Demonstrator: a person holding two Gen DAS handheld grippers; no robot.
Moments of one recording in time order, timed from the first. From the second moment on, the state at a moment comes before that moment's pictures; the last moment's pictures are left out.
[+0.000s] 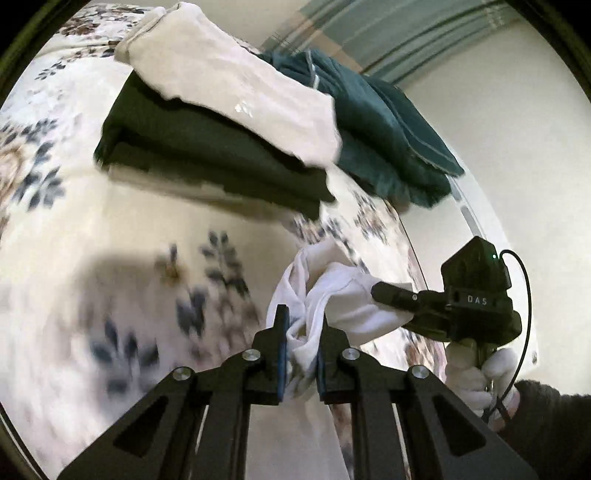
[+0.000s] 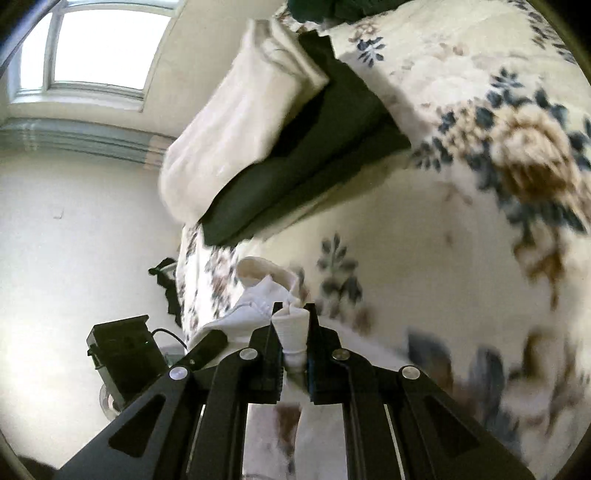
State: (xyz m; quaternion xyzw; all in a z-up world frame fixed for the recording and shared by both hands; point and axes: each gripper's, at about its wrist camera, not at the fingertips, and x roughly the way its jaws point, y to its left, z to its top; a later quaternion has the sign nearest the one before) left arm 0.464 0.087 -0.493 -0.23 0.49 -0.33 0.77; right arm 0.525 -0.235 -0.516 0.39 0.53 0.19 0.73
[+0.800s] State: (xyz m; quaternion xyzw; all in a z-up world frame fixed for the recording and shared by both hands) left arm 0.337 0.085 -0.603 -0.09 0.65 -0.15 0.74; right arm 0.375 -0.180 -0.601 0.32 0.68 0.06 0.66
